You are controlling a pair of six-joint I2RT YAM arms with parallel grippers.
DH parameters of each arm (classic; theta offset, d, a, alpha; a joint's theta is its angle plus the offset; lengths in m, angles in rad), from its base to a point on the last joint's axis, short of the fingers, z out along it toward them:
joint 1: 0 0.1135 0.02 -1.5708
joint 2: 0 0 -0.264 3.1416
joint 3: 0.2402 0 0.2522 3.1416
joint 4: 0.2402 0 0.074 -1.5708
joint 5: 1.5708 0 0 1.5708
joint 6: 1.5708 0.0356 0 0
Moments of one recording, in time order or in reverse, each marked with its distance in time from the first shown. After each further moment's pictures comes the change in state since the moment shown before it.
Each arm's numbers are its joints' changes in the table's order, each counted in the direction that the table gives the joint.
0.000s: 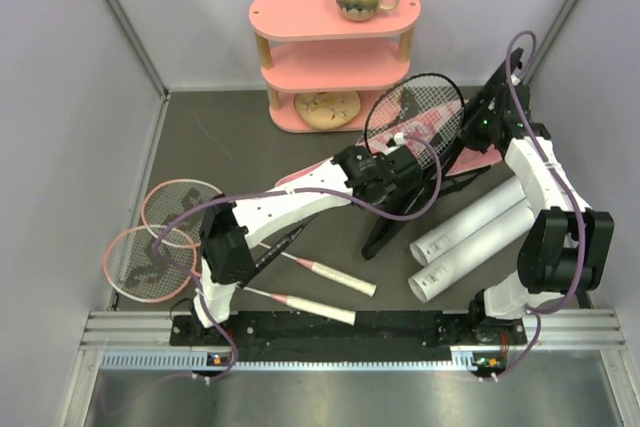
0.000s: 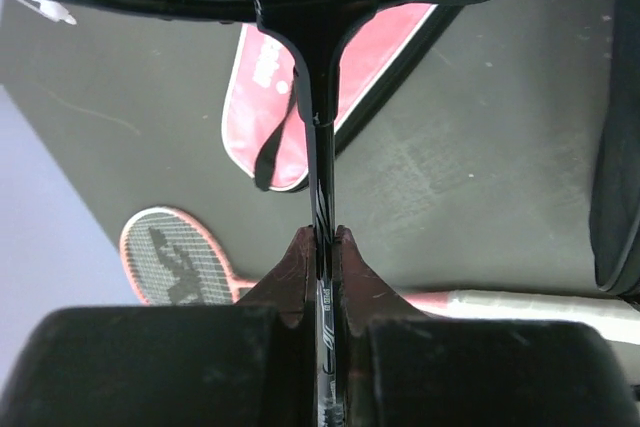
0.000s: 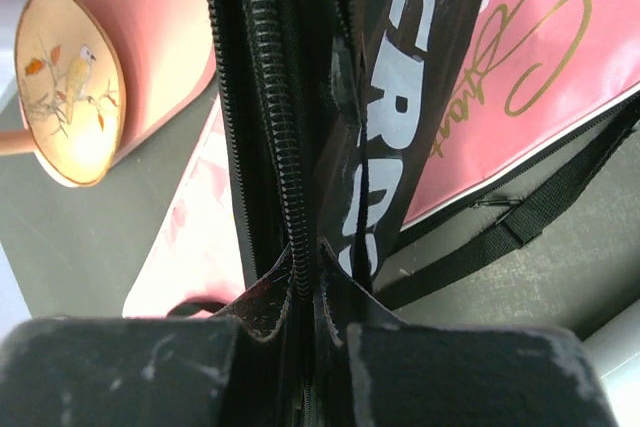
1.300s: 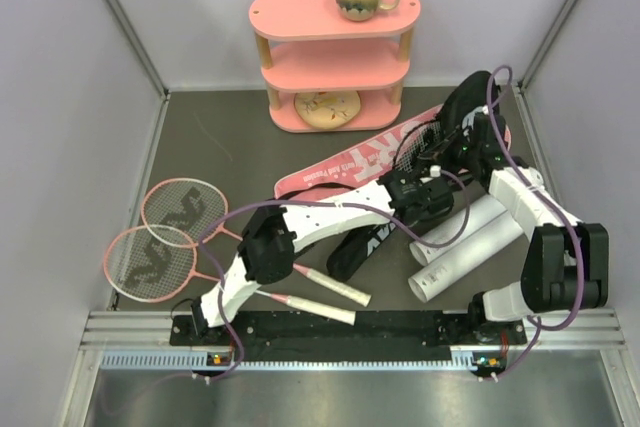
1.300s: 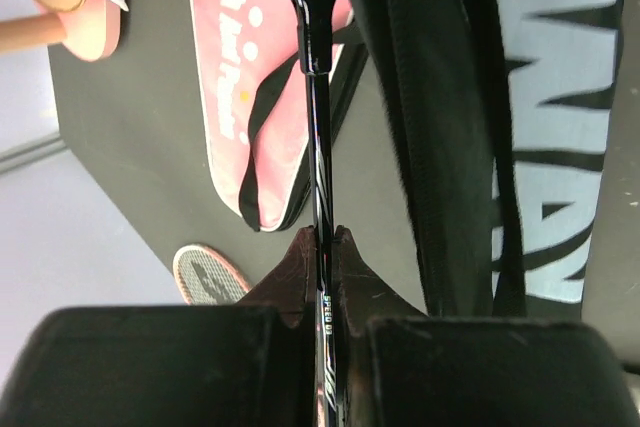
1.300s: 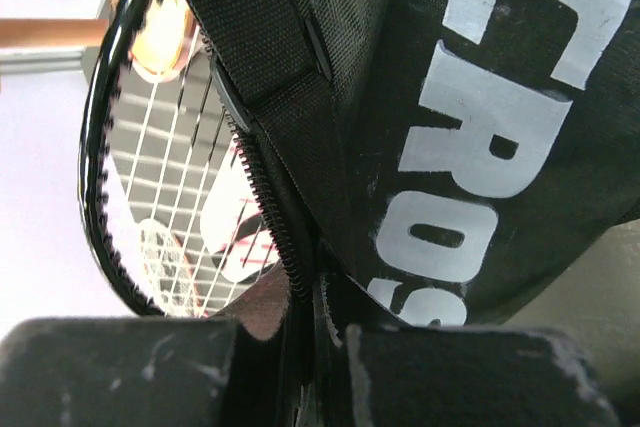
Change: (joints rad) left arm -0.108 0.250 0.152 0.043 -0.100 0.093; right arm 0.096 -0.114 -0.303 -0.260 -0.163 0.228
